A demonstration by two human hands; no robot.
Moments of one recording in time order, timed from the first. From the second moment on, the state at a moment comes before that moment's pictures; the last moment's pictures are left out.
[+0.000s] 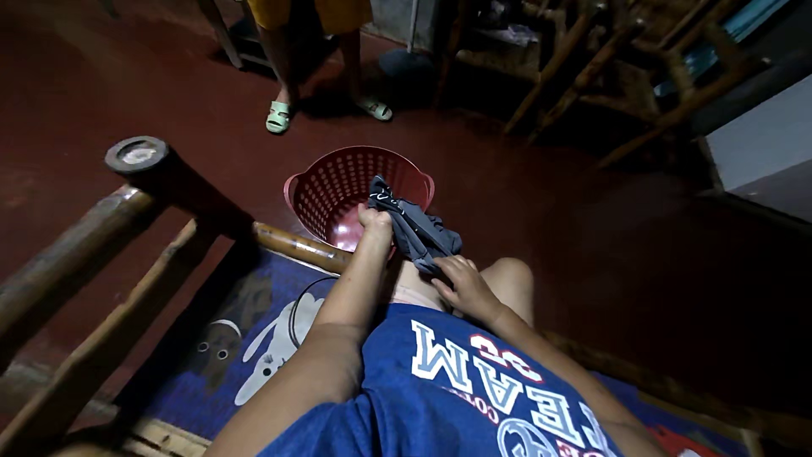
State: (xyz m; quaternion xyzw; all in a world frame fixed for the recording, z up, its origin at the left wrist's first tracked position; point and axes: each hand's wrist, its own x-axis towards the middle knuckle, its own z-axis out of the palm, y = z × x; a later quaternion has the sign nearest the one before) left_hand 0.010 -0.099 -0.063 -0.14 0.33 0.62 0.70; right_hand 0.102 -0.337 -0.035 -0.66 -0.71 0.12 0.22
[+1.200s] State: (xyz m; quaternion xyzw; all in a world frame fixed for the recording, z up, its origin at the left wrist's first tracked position) left_hand -0.090 -0.136 -0.097 0.75 0.34 0.02 0.57; right_hand 0.158 -0.337 -0.096 -0.77 -0.54 0.34 -0.07
